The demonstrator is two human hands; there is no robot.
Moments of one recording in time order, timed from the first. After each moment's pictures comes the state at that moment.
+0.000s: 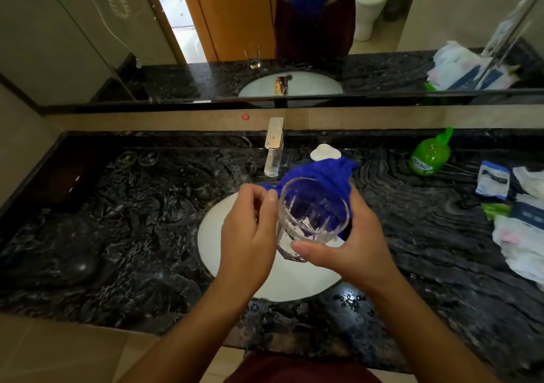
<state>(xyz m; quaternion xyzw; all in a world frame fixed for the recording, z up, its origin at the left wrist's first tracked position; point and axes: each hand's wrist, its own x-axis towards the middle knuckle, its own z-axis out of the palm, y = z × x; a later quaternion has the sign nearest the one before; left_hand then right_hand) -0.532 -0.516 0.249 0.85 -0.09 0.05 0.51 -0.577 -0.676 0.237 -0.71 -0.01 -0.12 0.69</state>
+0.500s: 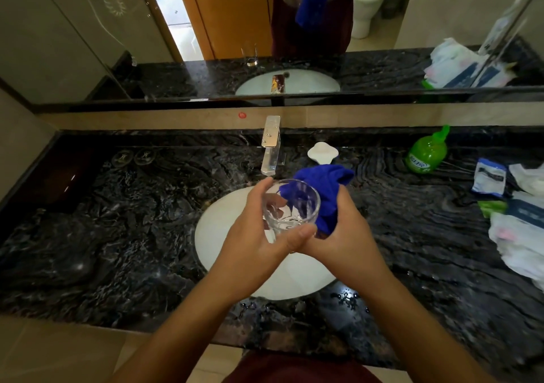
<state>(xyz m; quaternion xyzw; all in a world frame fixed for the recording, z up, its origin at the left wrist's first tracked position) -0.534 -0.506 0.254 0.85 -0.15 -0.14 0.49 -0.573 -0.671 0.230 -0.74 0.05 -0.05 0.66</state>
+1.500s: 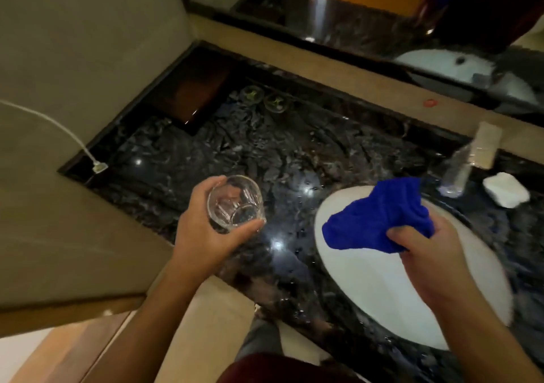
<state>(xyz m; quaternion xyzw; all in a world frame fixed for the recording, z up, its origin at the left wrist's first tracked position) -0.482 -0.157 0.187 0.87 0.09 0.06 0.48 -0.449 -0.465 0.185 -0.68 0.11 0.08 0.72</state>
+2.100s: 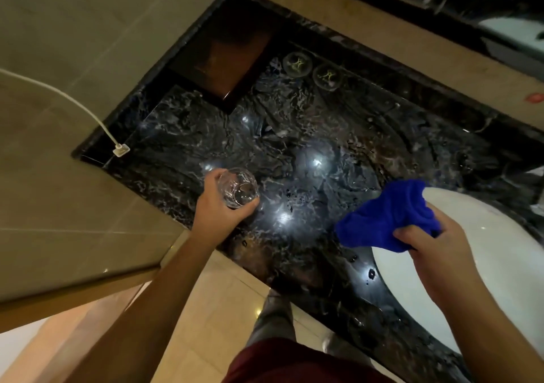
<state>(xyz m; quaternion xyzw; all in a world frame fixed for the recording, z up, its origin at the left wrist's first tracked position) -0.416 -0.009 0.050 0.85 0.20 -0.02 0.48 -0.402 -0.343 0.144 -0.71 0.14 0.15 0.67</state>
